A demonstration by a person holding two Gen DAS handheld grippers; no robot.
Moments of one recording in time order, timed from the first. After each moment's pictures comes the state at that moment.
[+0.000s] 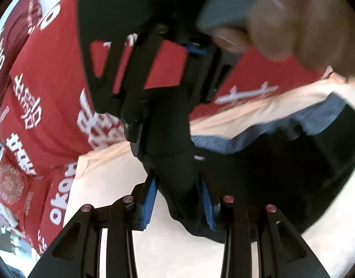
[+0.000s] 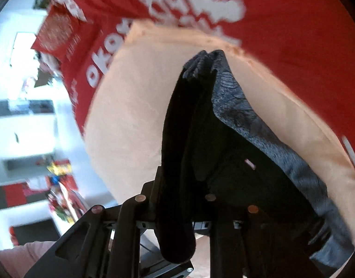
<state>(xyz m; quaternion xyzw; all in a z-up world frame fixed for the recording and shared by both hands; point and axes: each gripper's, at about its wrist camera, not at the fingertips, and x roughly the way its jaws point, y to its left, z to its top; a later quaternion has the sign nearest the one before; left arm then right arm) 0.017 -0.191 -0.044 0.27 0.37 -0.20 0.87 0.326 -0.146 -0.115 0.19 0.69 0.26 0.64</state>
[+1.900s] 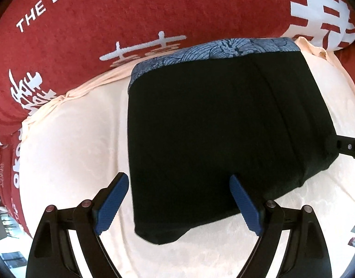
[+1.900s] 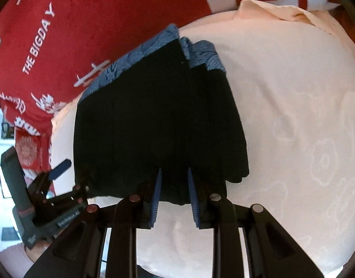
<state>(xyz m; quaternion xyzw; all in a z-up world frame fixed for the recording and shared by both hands) -0.032 -0.332 -0.097 0.25 0.58 -0.20 0.75 0.013 -0.458 -0.170 0.38 0.58 -0.05 0.72</state>
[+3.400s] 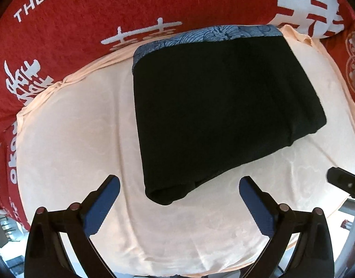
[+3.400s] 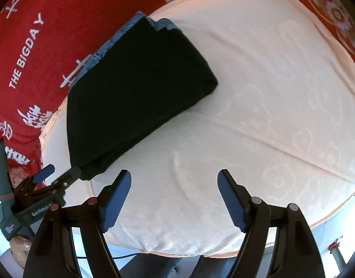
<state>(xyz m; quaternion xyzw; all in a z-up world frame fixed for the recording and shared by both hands) -0.039 -0.307 -0.077 0.26 0.62 -0.23 0.71 -0.065 -0.408 -0.149 0.43 0.57 -0.16 0.68</state>
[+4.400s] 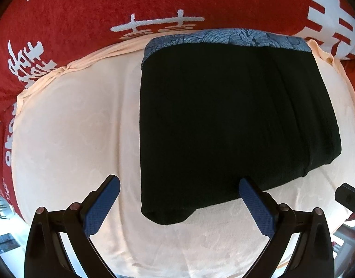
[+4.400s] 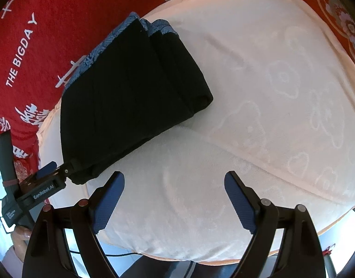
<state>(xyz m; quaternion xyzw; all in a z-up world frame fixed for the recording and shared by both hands) -0.014 -0.310 -0.097 0.21 0.64 -0.19 0.71 -0.047 -0.430 -0.158 0.41 0.59 -0.14 0.68</state>
